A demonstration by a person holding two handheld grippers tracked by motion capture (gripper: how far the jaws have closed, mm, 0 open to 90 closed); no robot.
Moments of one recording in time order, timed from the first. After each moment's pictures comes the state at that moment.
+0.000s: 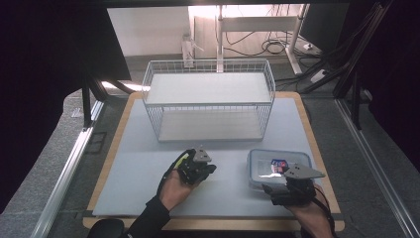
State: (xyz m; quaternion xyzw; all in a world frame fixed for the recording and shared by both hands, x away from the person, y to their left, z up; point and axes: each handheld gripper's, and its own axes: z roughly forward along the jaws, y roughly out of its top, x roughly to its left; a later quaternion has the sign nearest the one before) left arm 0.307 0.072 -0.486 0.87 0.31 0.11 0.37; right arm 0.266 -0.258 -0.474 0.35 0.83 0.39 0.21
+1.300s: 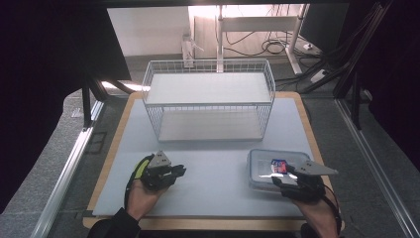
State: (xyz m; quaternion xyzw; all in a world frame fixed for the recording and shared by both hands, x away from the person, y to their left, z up) left arm 0.276 0.156 -0.490 0.82 0.35 0.13 0.43; right arm 0.268 -0.280 -0.462 0.39 0.80 0.40 0.21
